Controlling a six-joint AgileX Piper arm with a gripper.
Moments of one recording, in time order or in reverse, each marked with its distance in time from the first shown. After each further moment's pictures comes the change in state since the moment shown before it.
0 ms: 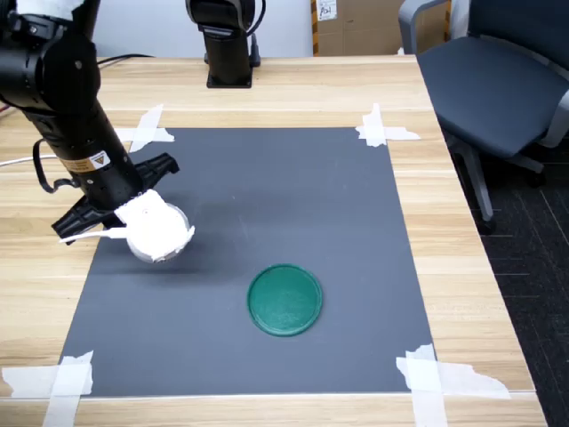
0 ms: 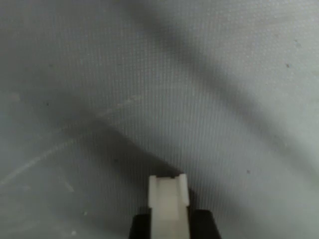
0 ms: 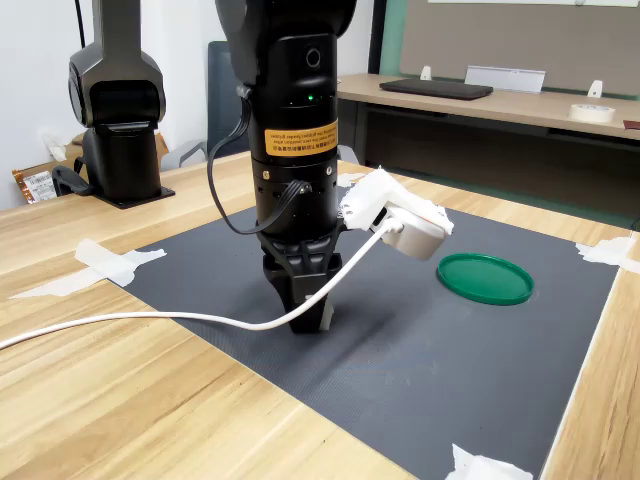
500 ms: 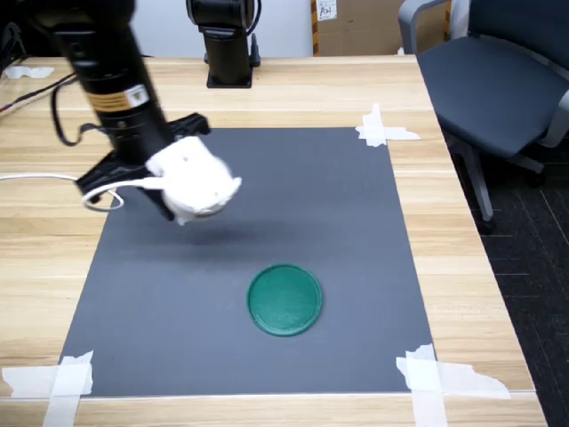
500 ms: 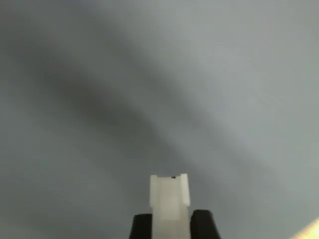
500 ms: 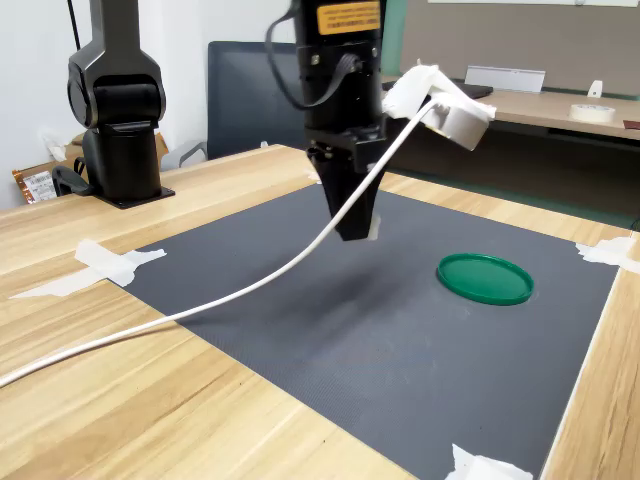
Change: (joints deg) arm 11.5 -9.7 -0.3 -1.7 4.6 9.3
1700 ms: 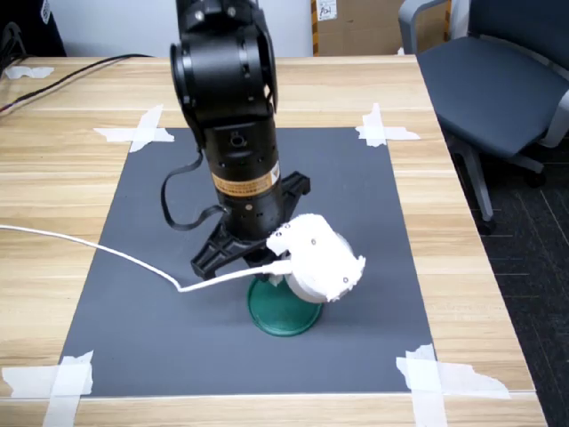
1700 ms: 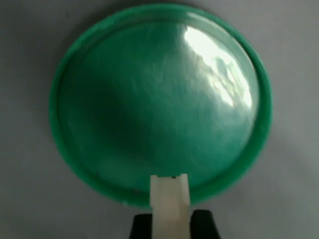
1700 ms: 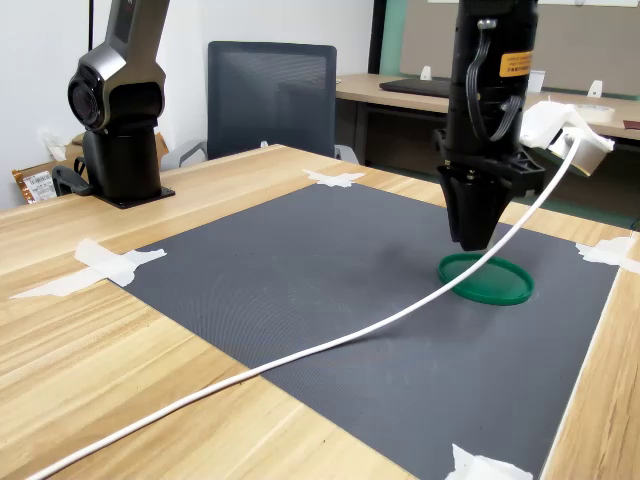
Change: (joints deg) arm 12.5 17.6 -20.2 -1.1 4.1 12.7
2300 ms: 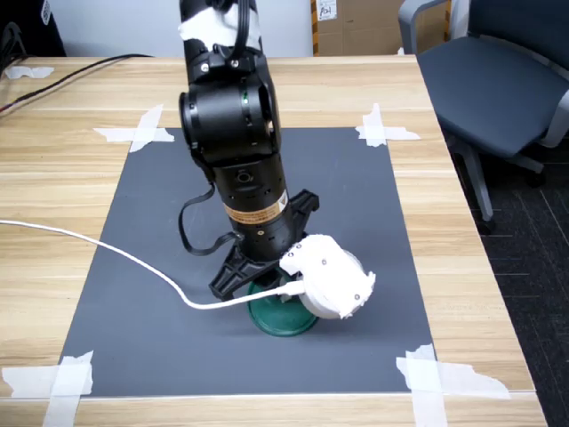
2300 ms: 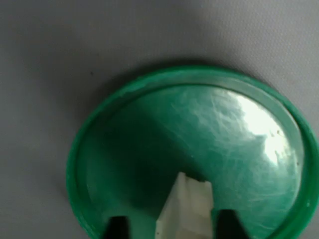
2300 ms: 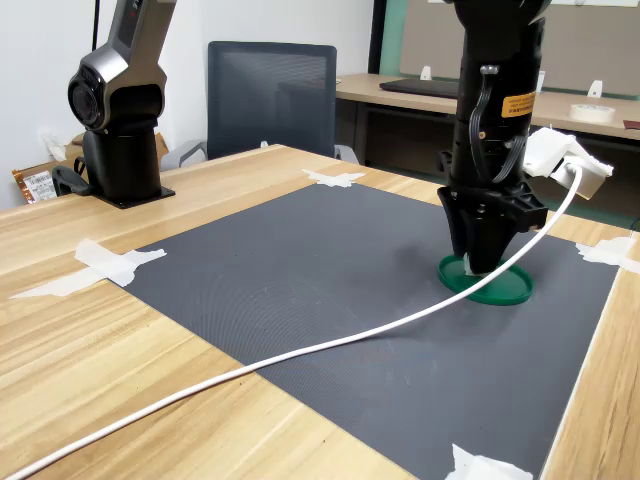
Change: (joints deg) arm 0.0 2.8 -0.1 4.4 -2.2 -3.3
